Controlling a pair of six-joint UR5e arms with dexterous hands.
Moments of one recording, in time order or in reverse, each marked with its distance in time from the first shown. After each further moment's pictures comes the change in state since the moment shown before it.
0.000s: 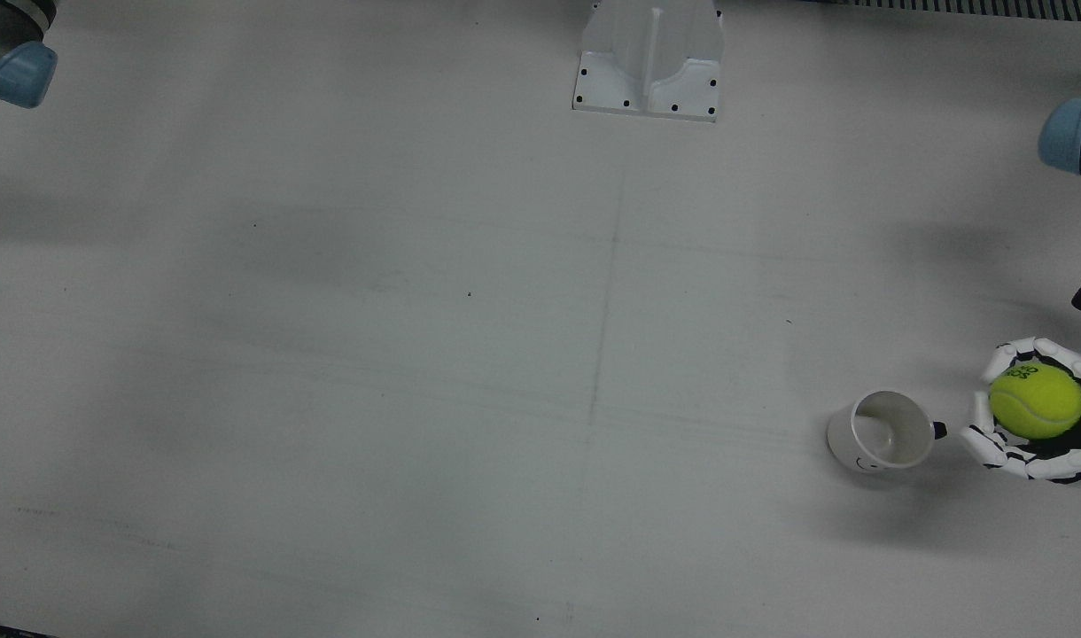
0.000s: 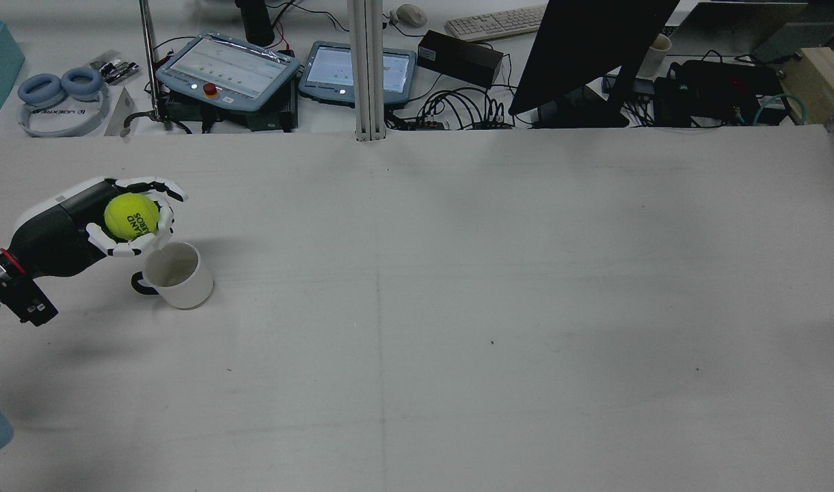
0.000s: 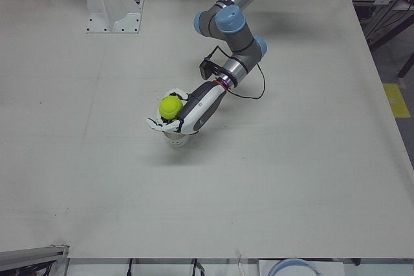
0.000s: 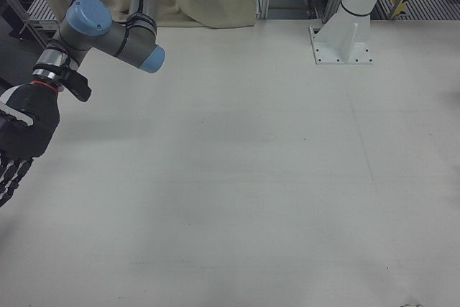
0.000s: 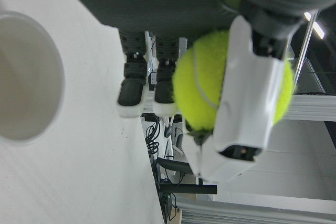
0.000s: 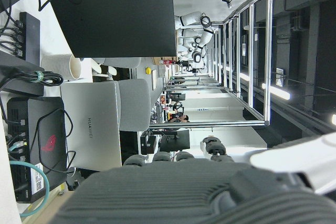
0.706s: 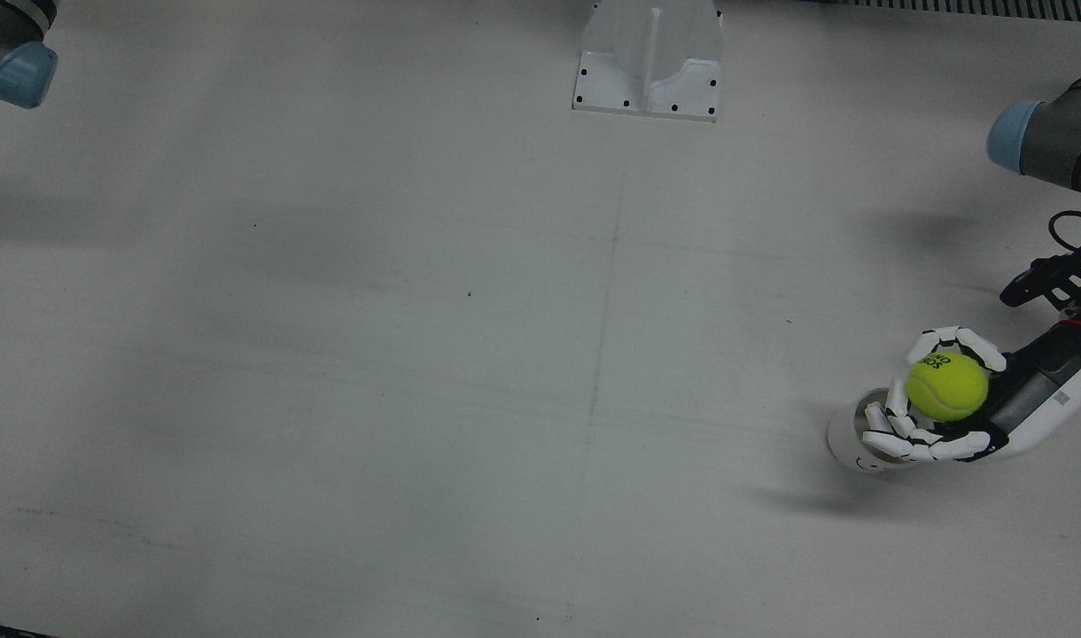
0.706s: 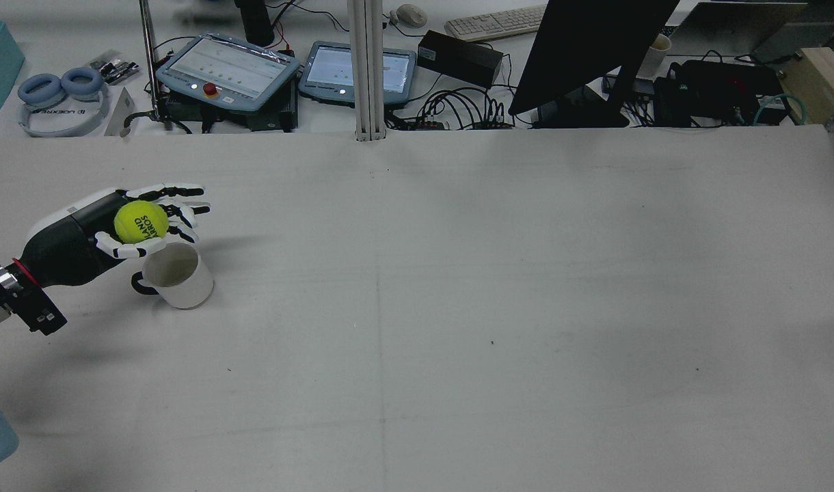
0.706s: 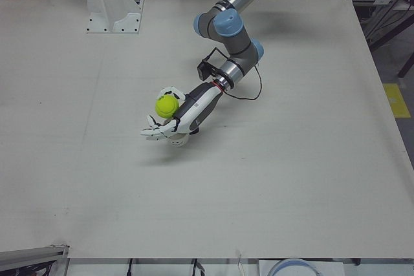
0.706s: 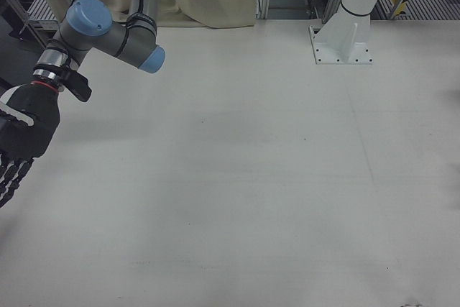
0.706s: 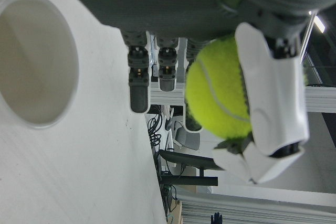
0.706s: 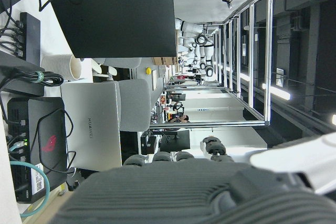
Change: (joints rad) left arm 0.028 0.004 0.021 -0.043 -0.007 0.006; right arm -0.001 0.000 0.000 0.000 0.000 0.000
